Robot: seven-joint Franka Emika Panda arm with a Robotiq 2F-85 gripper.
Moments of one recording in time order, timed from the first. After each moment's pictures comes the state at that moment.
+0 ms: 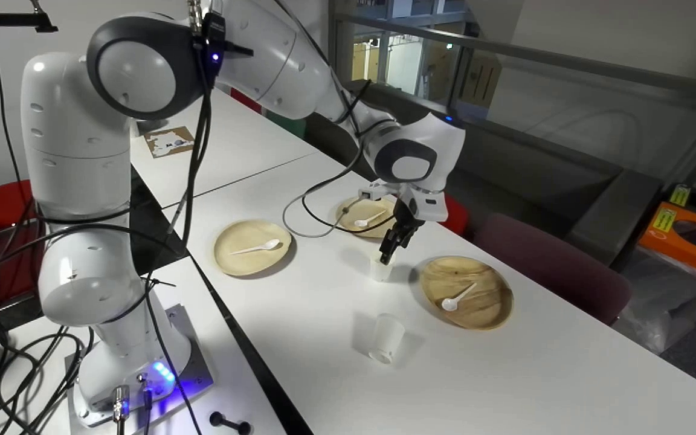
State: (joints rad) arm -0.12 0.31 -0.23 -1.92 0.07 2.05 0.93
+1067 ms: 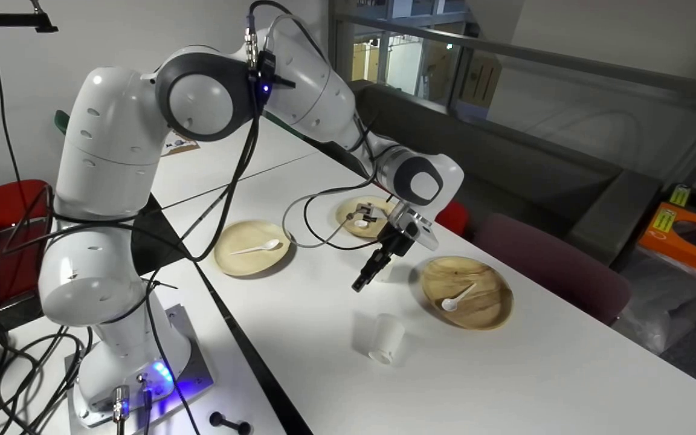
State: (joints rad) arm -0.12 0.51 -0.22 -1.77 -0.10 1.59 0.85
